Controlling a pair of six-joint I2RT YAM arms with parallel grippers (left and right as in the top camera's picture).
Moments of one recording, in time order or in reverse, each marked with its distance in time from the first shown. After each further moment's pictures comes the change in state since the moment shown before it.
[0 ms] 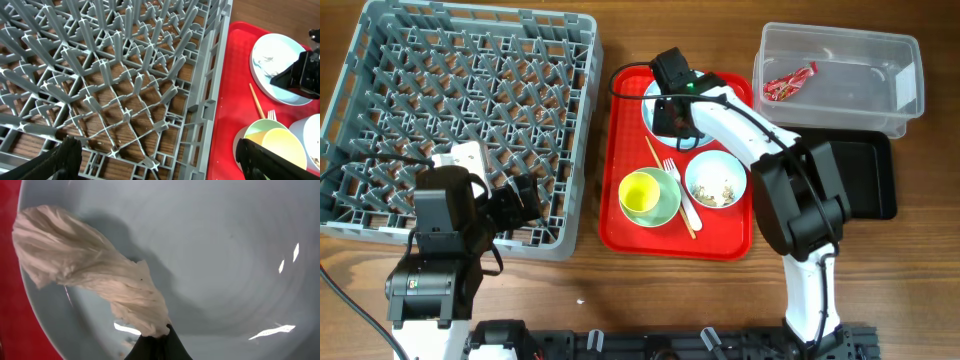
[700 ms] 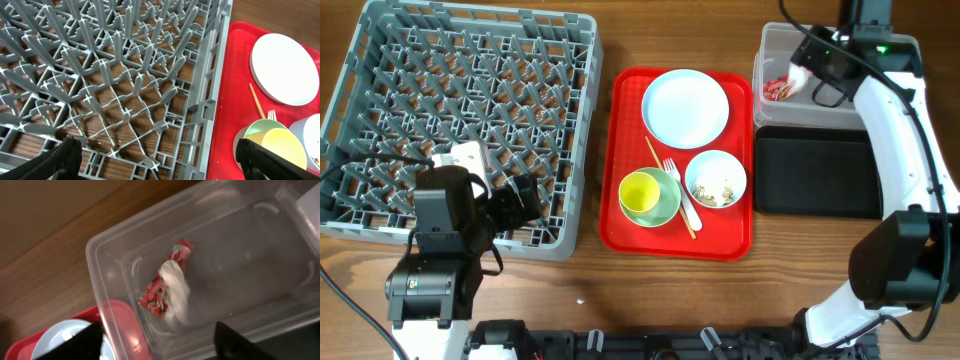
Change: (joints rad) left arm 0.000 0.000 0.000 0.000 0.000 0.000; right arm -0.512 -0.391 -0.008 -0.022 0.031 -0.080
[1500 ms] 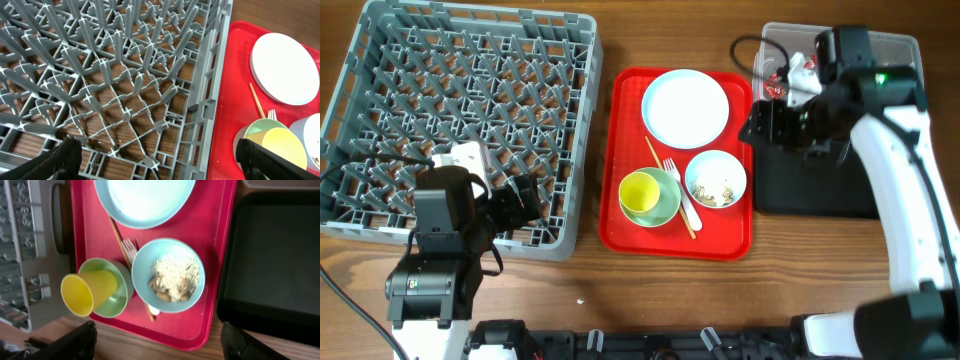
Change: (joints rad) left arm 0.000 0.000 0.000 -0.003 0.000 0.000; right arm 0.132 -0.245 -0.115 -0.524 -0.423 -0.310
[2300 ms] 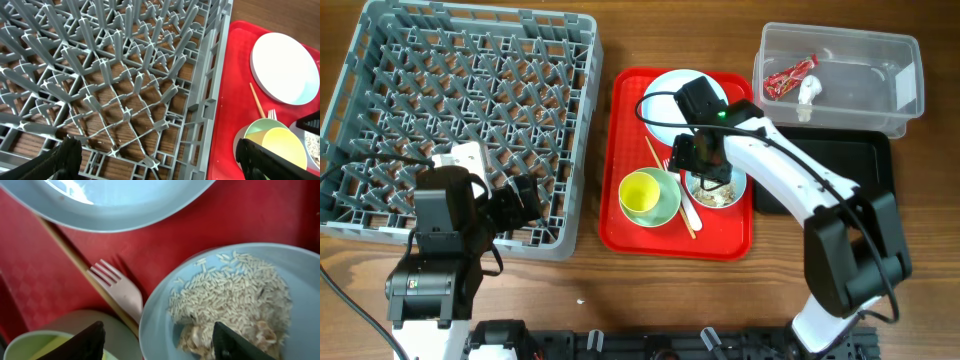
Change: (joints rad) left arm 0.000 0.000 0.000 -0.001 0.000 0.000; right arm 0.386 0.303 -0.203 0.398 0.283 0.543
